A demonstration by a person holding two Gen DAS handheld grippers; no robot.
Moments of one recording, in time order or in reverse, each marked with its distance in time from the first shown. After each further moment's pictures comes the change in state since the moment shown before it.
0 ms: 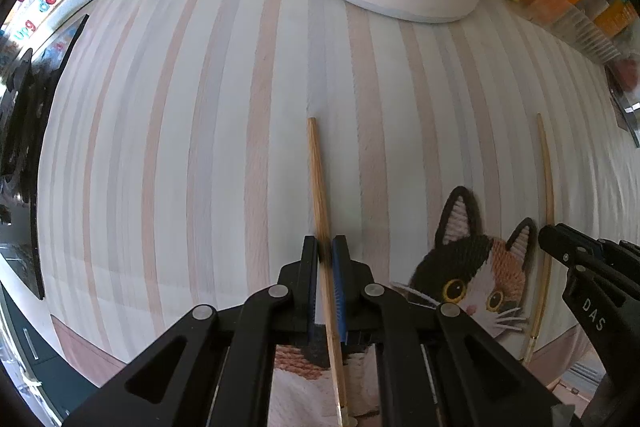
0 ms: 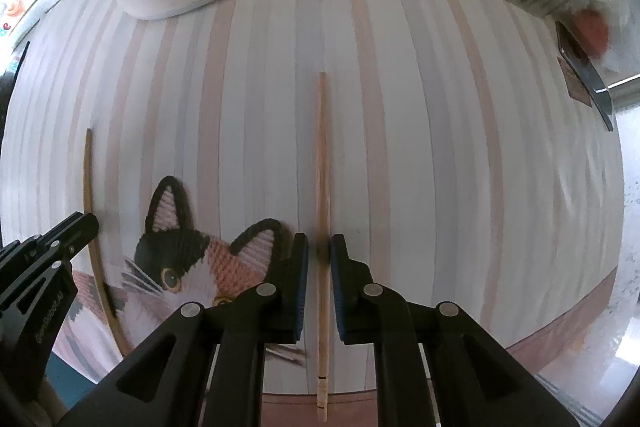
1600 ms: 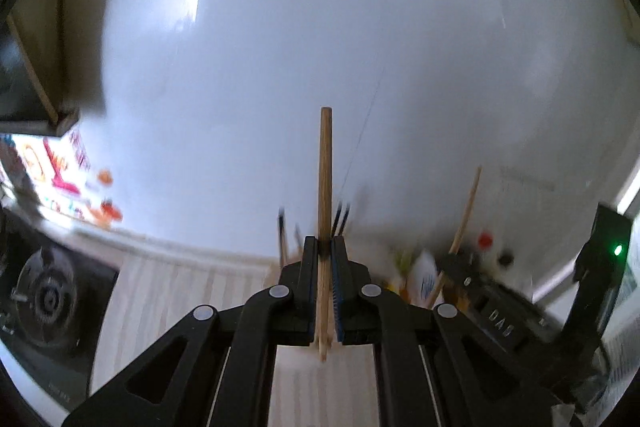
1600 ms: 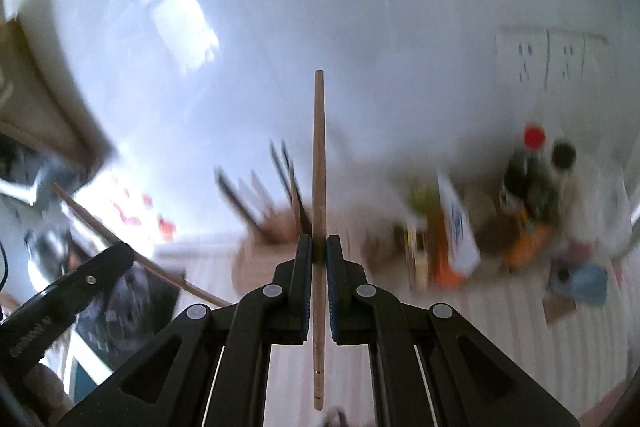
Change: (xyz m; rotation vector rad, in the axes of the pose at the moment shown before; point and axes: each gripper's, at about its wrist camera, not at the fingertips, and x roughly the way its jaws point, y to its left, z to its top) left arm -0.320 0.011 0.137 -0.081 -0.768 -0.223; right arm -0.315 -0.061 0.130 0.097 -0.751 0.401
